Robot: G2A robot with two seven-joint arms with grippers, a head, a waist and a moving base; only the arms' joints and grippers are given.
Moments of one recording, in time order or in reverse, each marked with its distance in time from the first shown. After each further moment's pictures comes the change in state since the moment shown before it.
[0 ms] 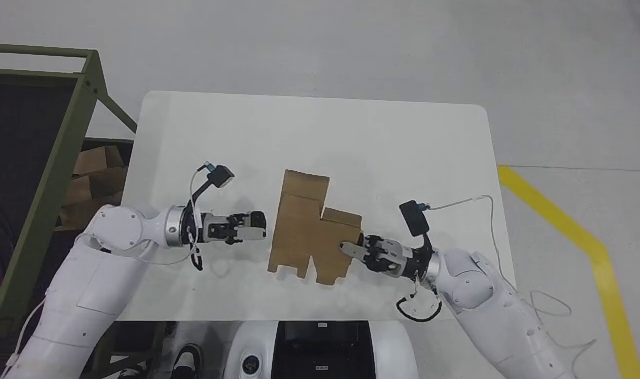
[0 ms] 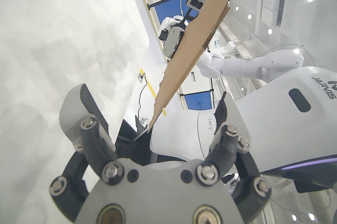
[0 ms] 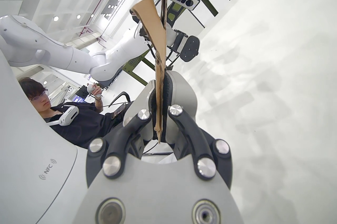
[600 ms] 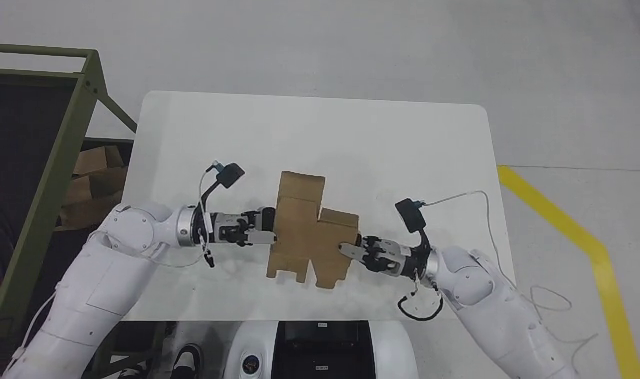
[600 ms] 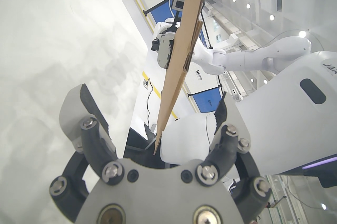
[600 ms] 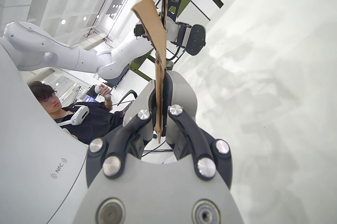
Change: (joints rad) left arm -0.029 0.020 0.094 -0.028 0.027 -0.121 0.105; right arm 0.036 0.013 -0.039 0.012 0.112 0.027 0.095
